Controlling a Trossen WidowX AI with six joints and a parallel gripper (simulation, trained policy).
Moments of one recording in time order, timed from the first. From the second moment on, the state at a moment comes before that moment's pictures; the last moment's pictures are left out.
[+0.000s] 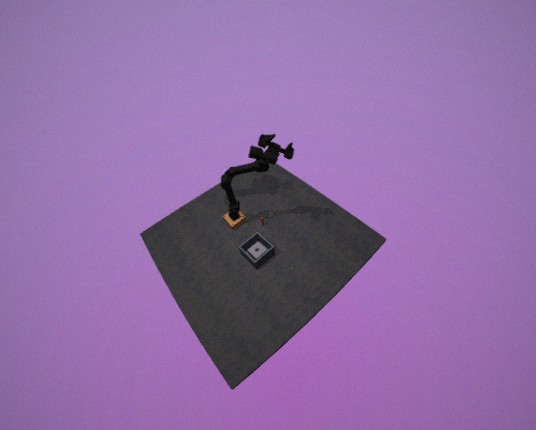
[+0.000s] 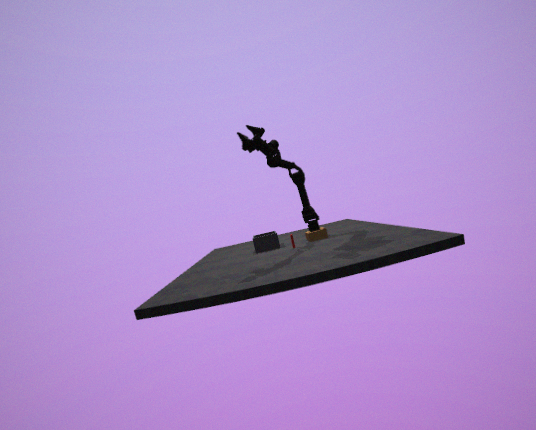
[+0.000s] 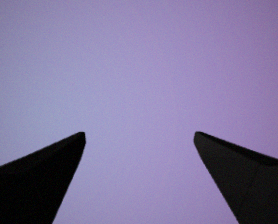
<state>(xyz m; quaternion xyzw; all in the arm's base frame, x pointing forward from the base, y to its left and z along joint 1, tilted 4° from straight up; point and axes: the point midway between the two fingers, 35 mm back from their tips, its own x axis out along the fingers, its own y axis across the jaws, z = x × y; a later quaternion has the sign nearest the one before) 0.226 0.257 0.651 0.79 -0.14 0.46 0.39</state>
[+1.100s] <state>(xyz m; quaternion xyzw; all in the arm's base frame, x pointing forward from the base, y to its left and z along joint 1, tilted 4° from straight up) 0.335 0.324 0.399 0.55 0.13 0.26 0.78</state>
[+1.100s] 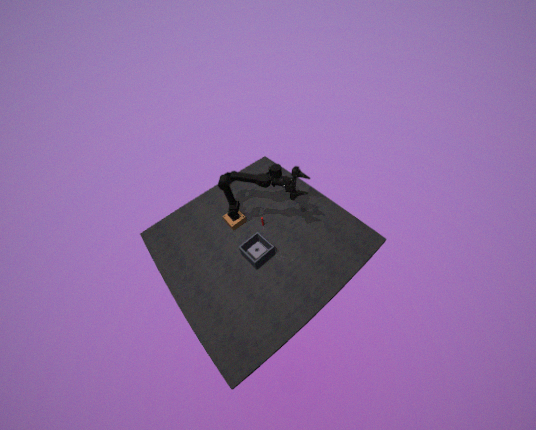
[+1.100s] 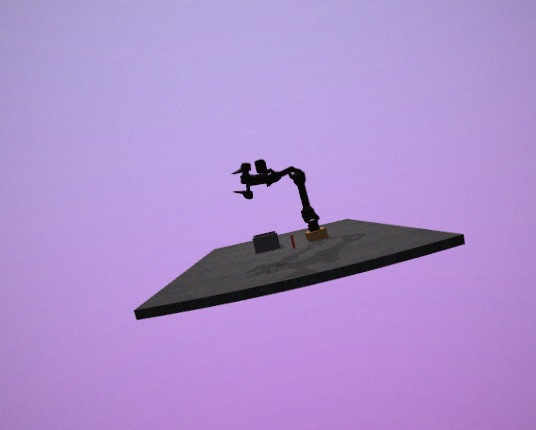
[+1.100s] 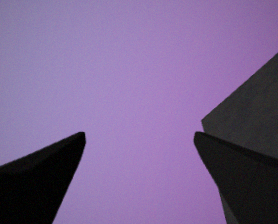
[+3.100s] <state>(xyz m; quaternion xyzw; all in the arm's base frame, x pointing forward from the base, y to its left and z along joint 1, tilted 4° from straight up) 0.179 0.135 0.053 0.32 0.61 -0.29 0.67</state>
